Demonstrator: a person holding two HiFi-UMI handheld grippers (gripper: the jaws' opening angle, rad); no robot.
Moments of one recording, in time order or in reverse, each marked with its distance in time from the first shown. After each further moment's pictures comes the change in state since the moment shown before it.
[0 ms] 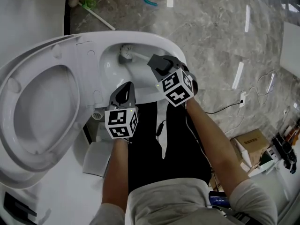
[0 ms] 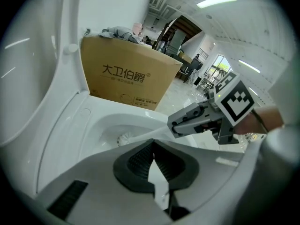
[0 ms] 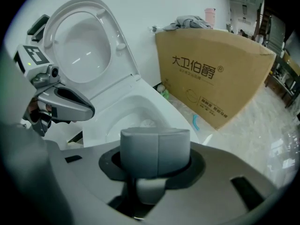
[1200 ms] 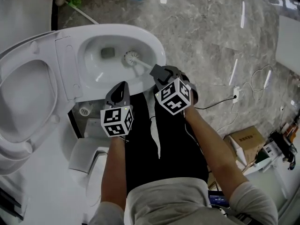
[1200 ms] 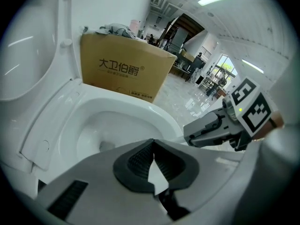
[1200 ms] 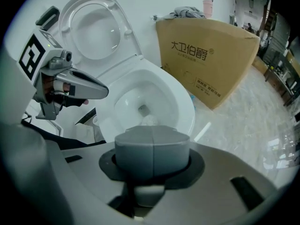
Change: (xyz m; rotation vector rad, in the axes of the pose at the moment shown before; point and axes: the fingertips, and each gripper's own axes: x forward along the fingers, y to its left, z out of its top) left arm 0.018 -0.076 -0.050 -0.036 0.018 0.028; right arm -0.058 0.000 -0.131 -0.010 0.141 0.011
